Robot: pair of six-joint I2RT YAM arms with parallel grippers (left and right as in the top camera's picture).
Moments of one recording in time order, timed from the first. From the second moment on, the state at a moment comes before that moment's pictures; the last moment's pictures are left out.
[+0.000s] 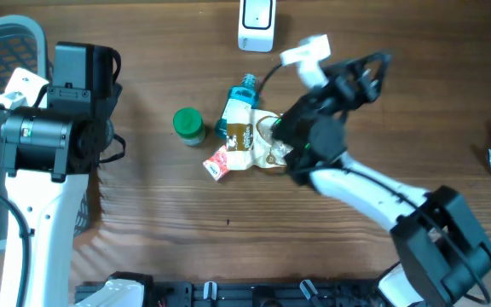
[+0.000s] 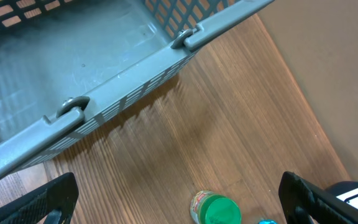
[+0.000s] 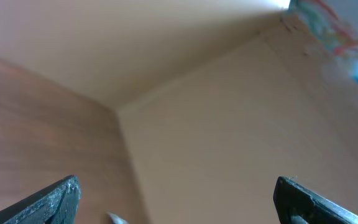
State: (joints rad) left arm -0.14 1.33 1.64 -1.35 -0.55 -1.17; right arm 0.63 1.69 0.95 1.36 1.47 -1.72
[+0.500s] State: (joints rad) left arm -0.14 1.33 1.64 -1.35 -0.55 -1.17; right arm 0.22 1.69 1.02 0.44 1.29 -1.62
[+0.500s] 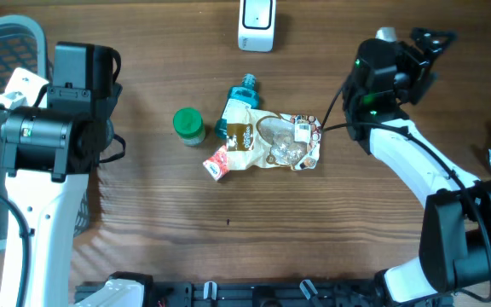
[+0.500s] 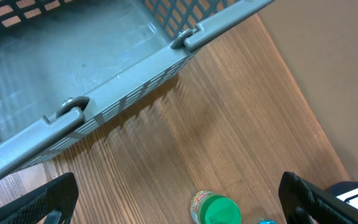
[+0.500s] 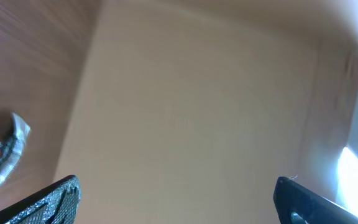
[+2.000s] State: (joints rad) left arm -0.14 1.33 1.64 -1.35 -0.55 -1.17; right arm 0.22 1.59 0.89 -0.56 -0.33 0.59
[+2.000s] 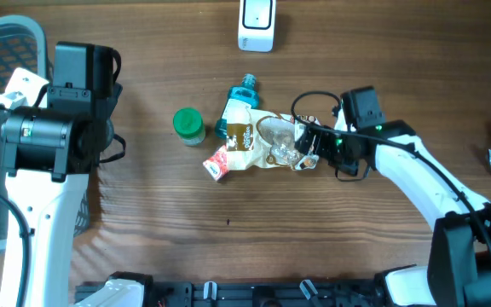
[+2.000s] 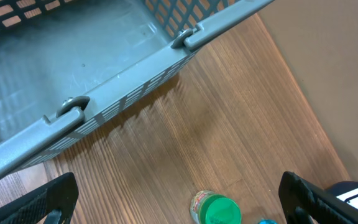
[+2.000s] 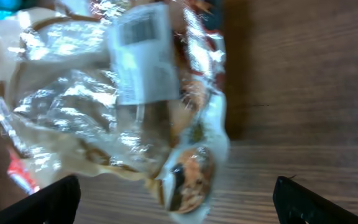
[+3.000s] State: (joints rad) left arm -0.14 1.33 1.64 -1.35 -0.55 -1.17; right arm 0.19 1.56 0.43 0.28 -0.56 0.88
